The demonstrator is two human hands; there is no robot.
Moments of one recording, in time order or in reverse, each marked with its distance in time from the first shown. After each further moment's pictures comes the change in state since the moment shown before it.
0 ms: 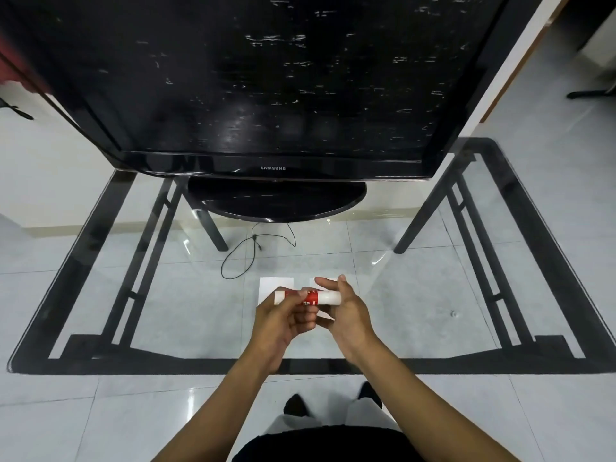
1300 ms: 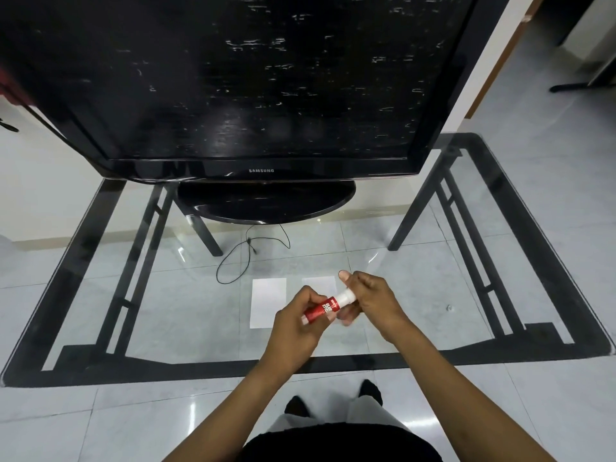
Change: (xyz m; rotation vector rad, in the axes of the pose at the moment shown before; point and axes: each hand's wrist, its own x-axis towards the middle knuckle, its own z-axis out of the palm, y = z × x) left_hand -0.019 -0.013 0.031 0.708 -0.108 0.390; right_hand -0.002 -0.041 -0.052 -0.476 -0.083 -0.216
